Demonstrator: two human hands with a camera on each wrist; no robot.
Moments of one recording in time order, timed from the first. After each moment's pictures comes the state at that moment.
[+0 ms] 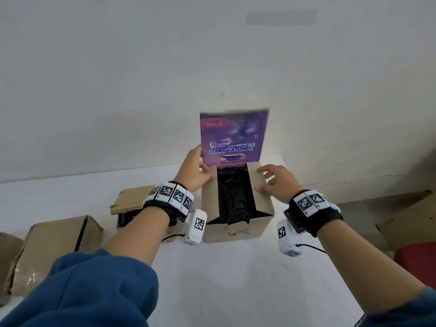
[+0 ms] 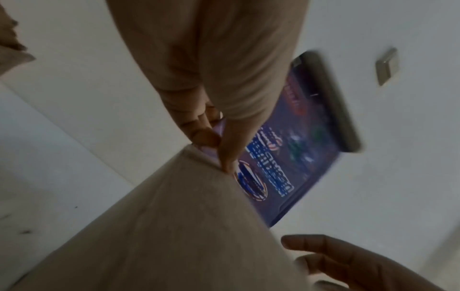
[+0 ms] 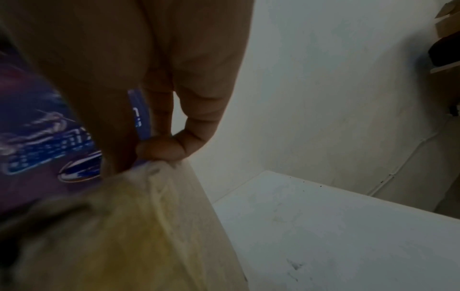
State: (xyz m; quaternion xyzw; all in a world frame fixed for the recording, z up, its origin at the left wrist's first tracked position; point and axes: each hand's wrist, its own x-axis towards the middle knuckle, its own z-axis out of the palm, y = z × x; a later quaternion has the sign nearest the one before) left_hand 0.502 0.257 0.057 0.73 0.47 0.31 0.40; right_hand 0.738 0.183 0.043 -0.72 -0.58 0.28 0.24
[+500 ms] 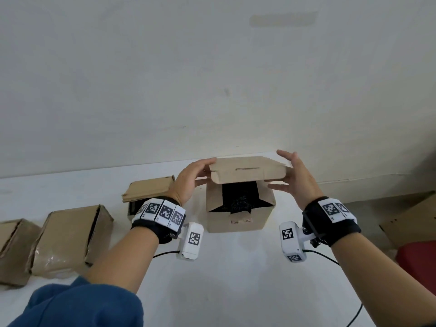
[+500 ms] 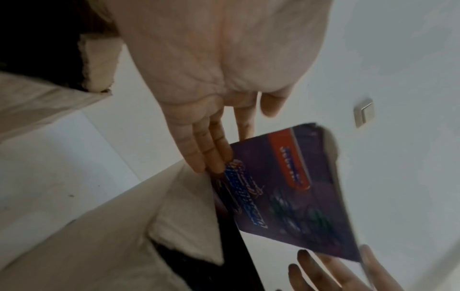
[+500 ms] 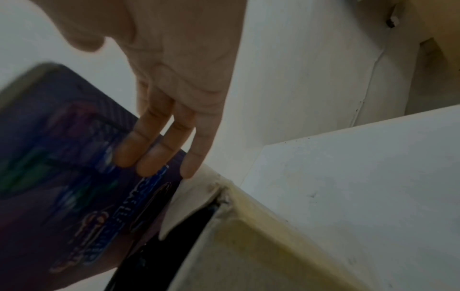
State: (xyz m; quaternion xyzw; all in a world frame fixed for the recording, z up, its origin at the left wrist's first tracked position) left_hand 0.472 0.209 0.056 0.60 0.41 0.37 0.58; right_hand 0.726 0.133 0.070 -0.57 -0.38 0.48 0.55
